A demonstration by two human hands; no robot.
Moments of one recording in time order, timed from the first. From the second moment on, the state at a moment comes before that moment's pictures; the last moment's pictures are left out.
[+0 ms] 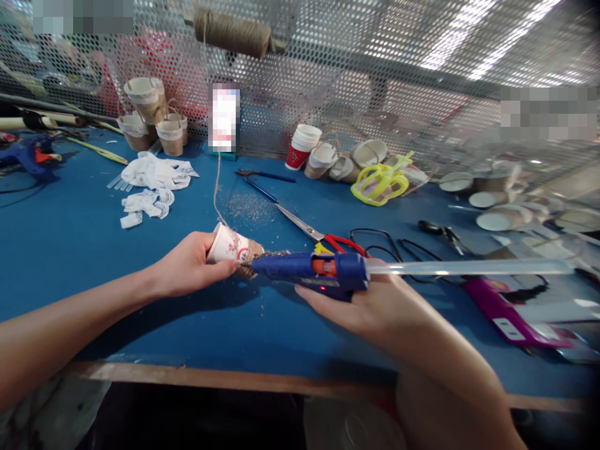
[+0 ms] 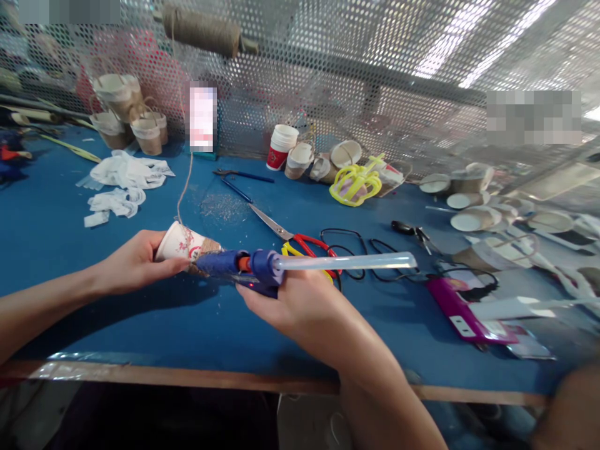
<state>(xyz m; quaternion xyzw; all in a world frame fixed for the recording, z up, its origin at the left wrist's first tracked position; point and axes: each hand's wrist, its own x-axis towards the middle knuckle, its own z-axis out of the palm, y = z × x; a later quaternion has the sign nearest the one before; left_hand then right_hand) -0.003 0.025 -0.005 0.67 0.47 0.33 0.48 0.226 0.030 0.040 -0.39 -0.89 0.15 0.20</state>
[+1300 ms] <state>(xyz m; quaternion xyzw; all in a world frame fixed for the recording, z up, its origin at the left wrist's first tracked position) -0.004 0.019 -0.003 0.72 0.47 0.32 0.40 0.233 0.080 0.042 -0.57 -0.67 0.30 0.37</state>
